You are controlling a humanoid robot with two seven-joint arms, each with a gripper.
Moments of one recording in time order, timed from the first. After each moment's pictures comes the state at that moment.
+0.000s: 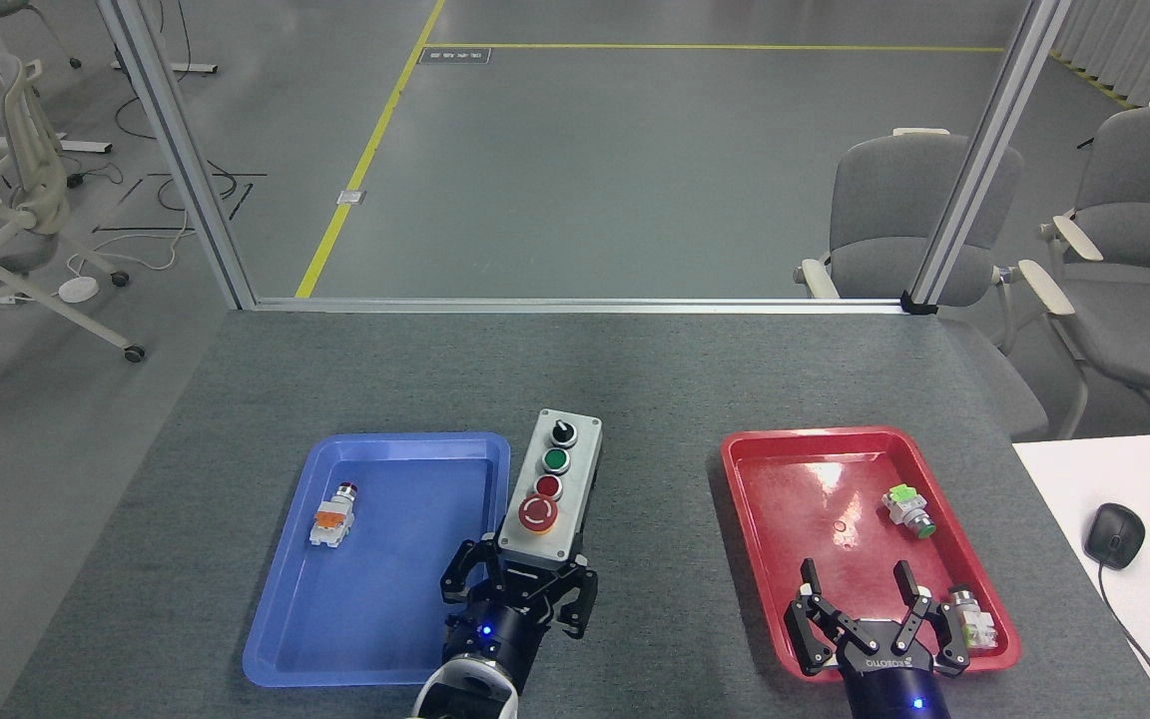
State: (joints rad) left arm -0.21 -0.12 -0.39 -1.23 -1.50 0.10 0.06; right arm 0.07 -0.02 -0.02 -1.46 1.43 -0.05 -0.18
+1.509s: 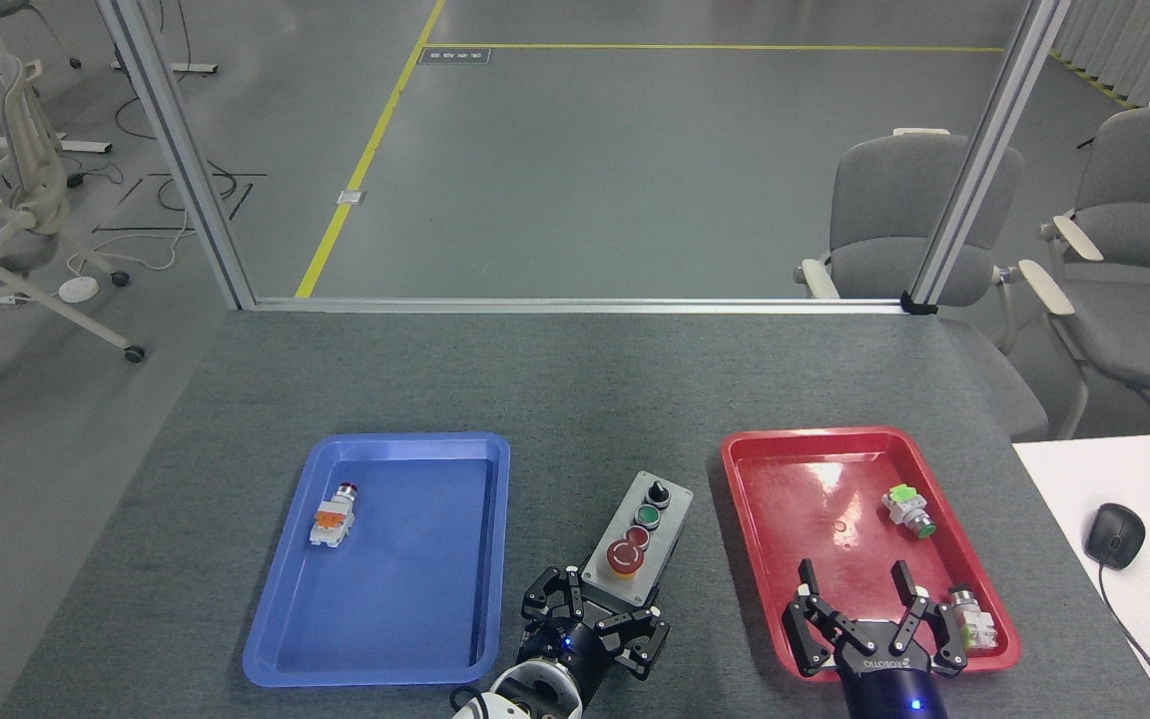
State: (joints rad) left arm -0.40 -0.14 -0.67 -0.88 -1.33 0.13 0.03; right arm 0.07 -0.03 -0.01 -1.46 1.42 -0.04 -0.18
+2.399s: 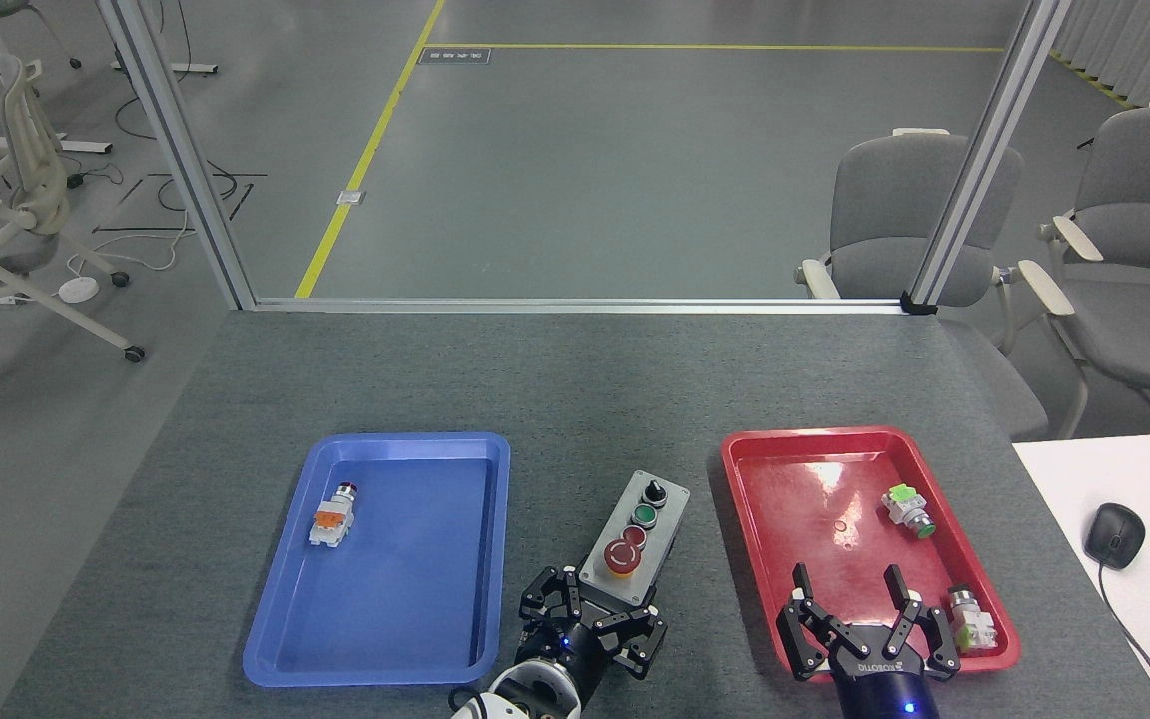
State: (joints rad) left arm -0.40 -0.14 -0.67 -0.87 -1.33 0.14 0.03; right arm 0.07 -0.02 -0.01 -1.46 1.42 -0.05 -0.18
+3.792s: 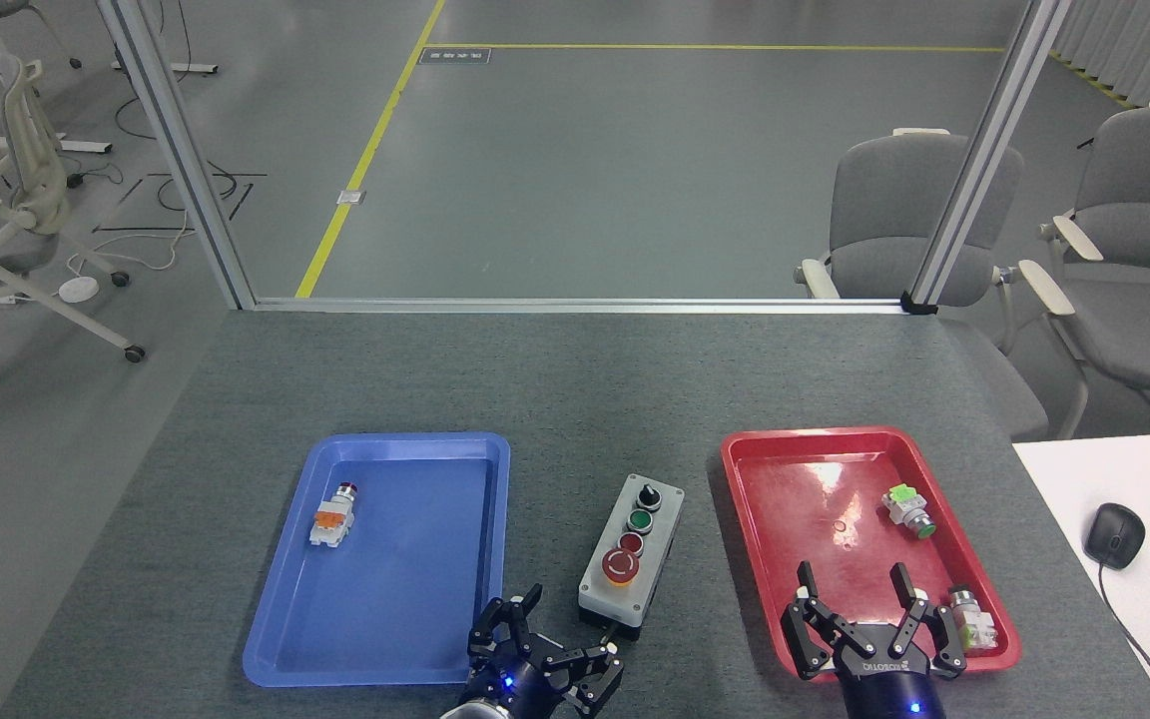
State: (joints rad) left arm -0.25 0.01 -0.65 -1.11 -1.32 0.10 0.03; right arm 0.08 -0.02 -0.01 -1.47 1.42 -0.04 -0.18
